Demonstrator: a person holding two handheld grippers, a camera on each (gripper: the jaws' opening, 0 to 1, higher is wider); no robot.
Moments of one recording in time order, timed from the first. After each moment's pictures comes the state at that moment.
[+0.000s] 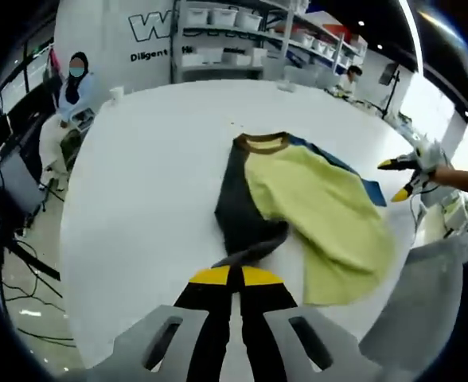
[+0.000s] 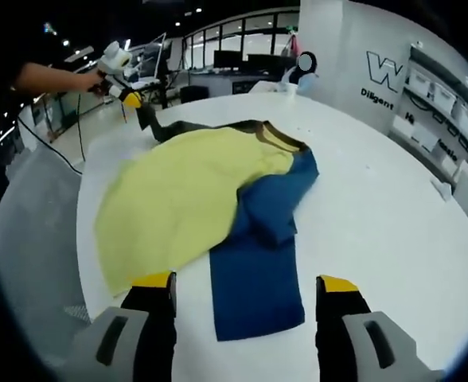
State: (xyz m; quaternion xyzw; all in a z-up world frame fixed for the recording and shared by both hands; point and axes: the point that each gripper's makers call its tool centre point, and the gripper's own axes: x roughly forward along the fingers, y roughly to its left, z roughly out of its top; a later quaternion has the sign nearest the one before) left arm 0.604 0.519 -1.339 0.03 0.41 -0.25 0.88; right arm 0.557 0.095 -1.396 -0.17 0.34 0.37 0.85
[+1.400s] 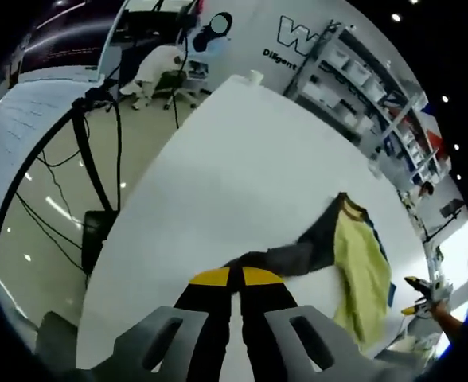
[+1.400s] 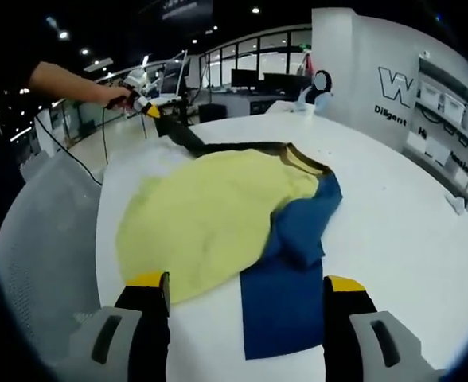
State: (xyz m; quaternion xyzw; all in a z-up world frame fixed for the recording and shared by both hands) left arm 0.602 0.640 -1.360 -0.20 0.42 -0.03 0.88; right arm 0.546 0.125 -1.388 -0.15 0.31 0.41 0.85
